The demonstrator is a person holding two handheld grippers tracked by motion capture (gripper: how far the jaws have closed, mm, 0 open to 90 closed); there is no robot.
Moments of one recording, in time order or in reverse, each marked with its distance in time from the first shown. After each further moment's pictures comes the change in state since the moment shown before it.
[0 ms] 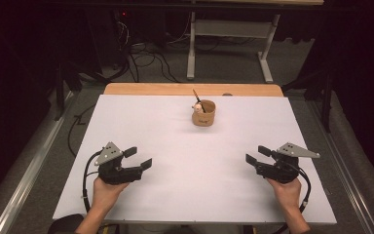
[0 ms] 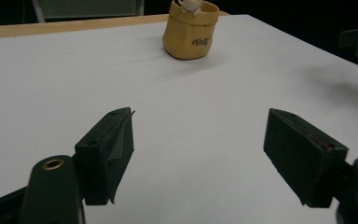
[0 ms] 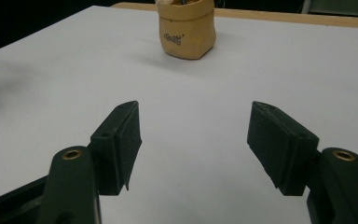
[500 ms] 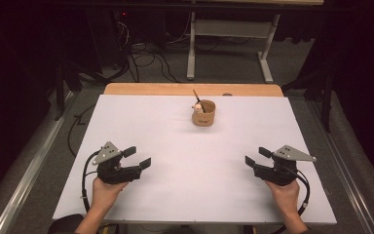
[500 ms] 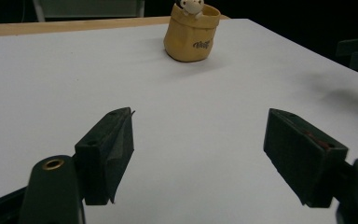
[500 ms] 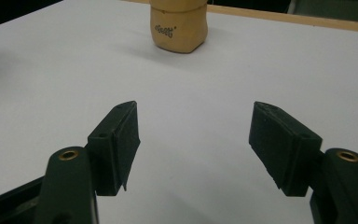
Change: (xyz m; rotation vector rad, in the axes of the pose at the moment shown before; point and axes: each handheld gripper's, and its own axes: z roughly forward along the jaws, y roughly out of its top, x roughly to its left) left arm 0.003 0.000 -0.002 -0.011 -0.006 -0.028; right arm 0.007 -0.006 0.002 0.011 -0.061 -0.040
